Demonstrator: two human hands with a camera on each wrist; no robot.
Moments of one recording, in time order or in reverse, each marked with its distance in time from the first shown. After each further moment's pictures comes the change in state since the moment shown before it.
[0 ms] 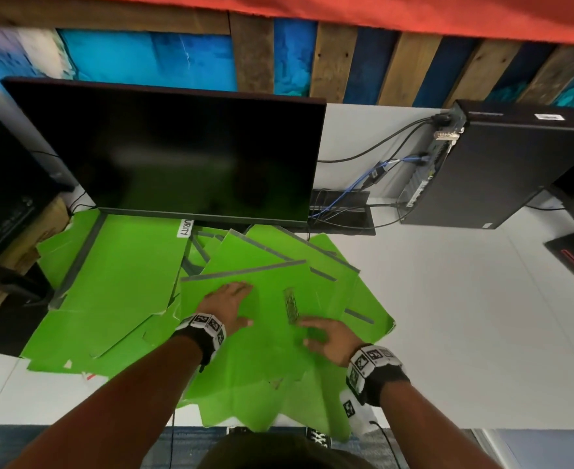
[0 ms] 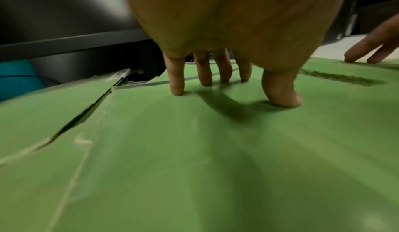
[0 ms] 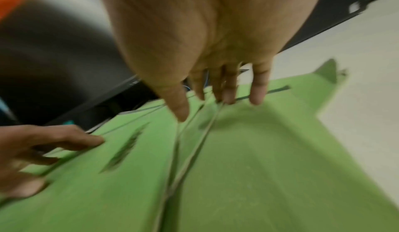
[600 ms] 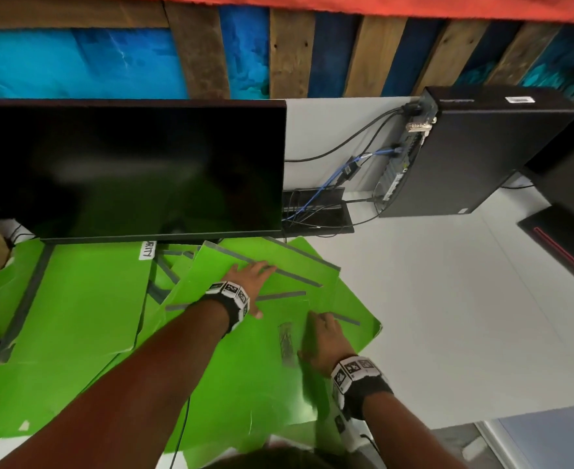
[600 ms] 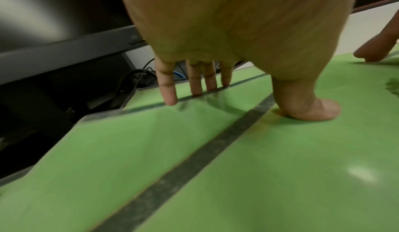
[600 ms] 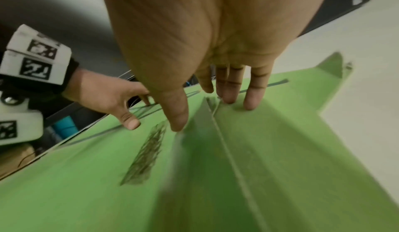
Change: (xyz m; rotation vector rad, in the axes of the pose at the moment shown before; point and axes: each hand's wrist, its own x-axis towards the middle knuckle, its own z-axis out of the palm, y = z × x) left_hand 0.100 0.059 -0.055 0.283 -0.139 0.221; right_hand 0.023 0.015 0.010 -0.064 0.257 0.300
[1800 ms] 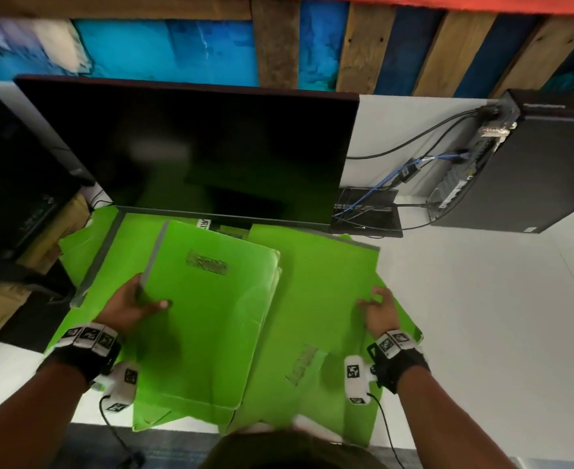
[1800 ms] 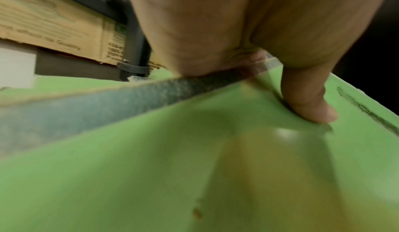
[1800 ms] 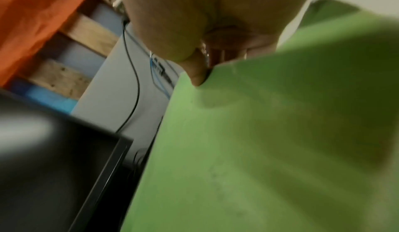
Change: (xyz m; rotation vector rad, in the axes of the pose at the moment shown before) left_hand -0.204 -0.161 0.096 -1.313 0.523 -0.554; right_hand 0.050 0.006 -0.033 0.707 0.268 0.228
